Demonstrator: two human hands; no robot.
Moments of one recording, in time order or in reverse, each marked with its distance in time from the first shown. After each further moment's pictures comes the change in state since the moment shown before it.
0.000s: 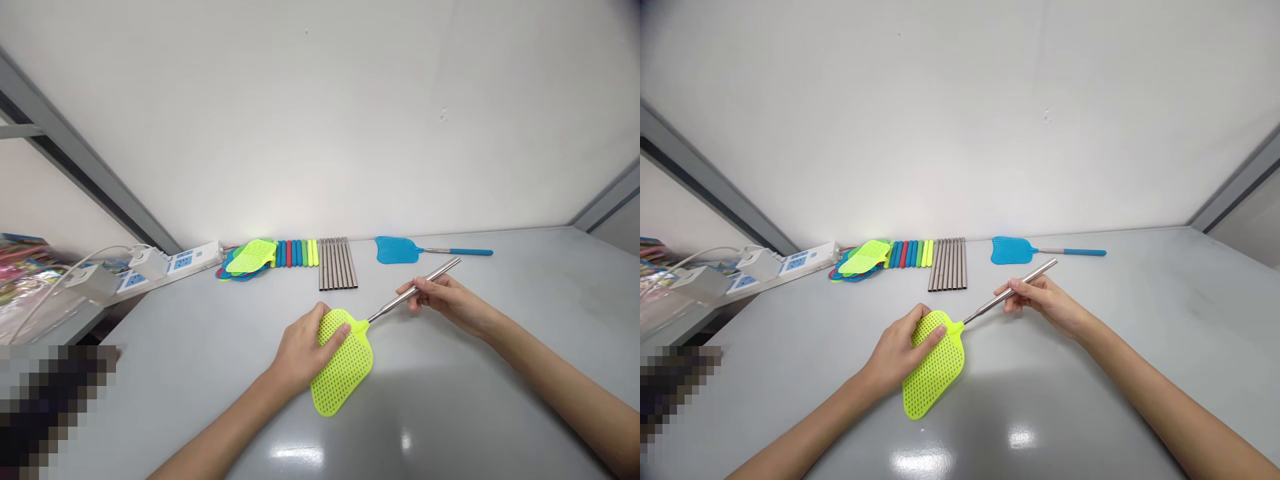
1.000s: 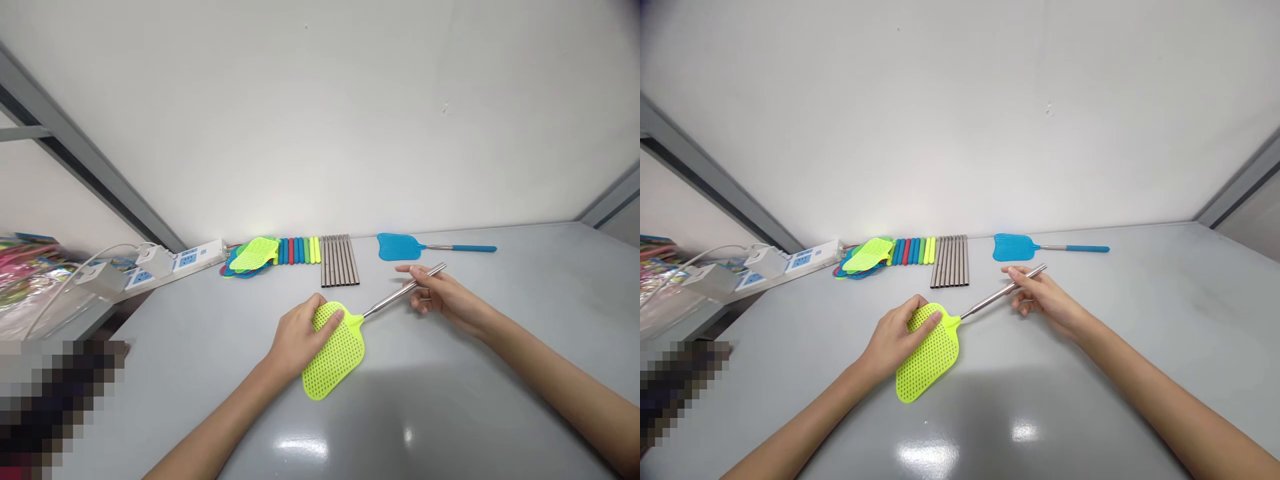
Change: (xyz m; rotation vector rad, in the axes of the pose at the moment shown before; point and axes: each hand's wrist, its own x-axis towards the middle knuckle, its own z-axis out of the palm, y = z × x) left_hand 0.005 -0.003 -0.008 0.058 0.075 -0.024; right_hand 0.004 0.006 0.007 0.135 0.210 0.107
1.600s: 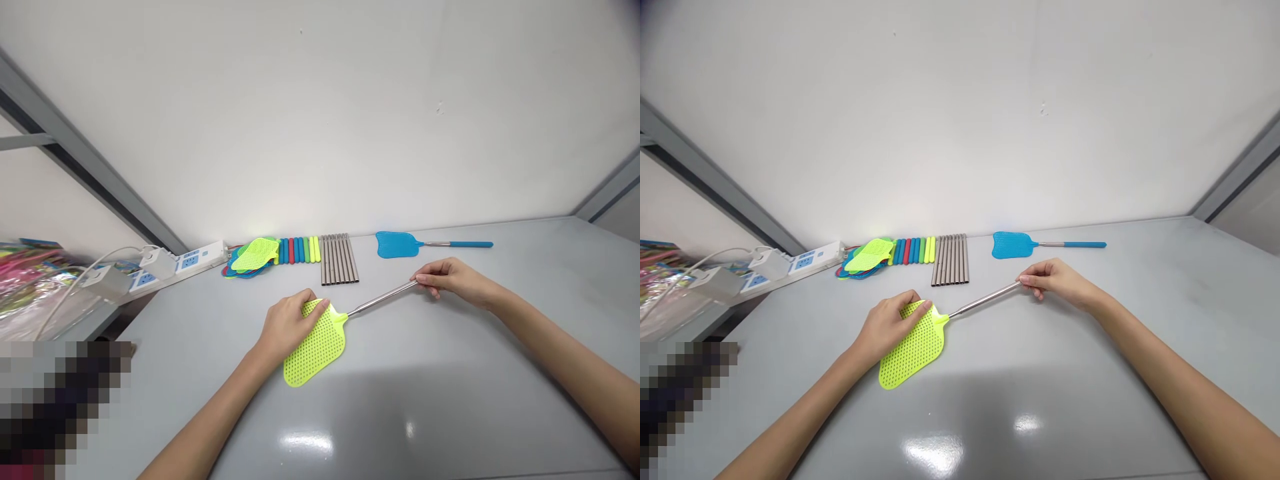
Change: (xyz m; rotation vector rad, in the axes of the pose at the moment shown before) left_hand 0.009 -0.011 -0.013 0.160 0.006 -0.022; right_hand 0.010 -0.006 -0.042 -0.492 -0.136 -0.101
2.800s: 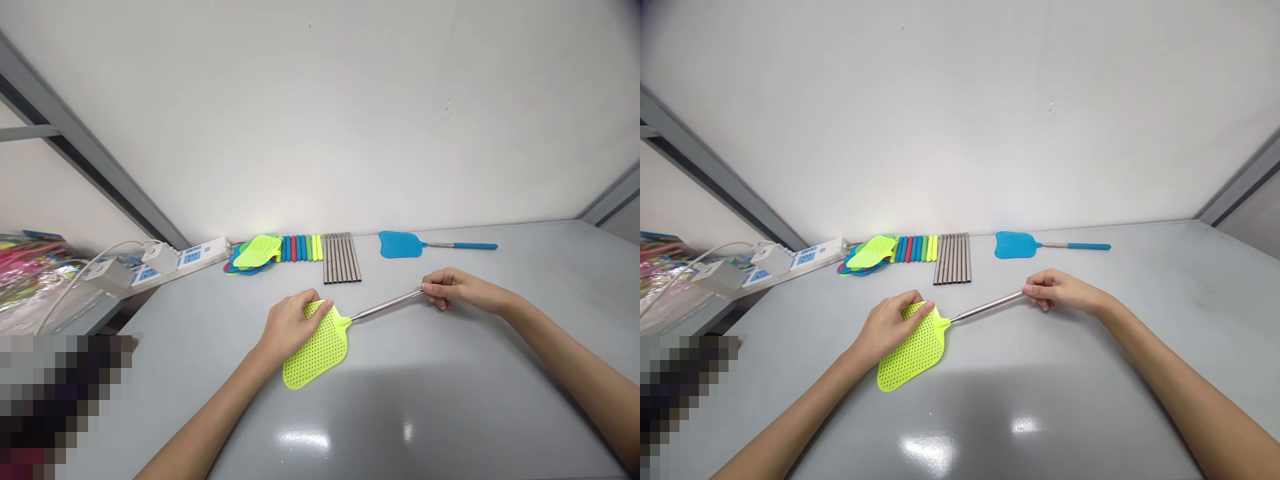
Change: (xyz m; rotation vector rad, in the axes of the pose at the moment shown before) left_hand -0.003 0.003 -0.001 -0.022 0.004 -0.011; right_hand -0.006 -0.004 -0.001 -0.117 -0.255 -0.015
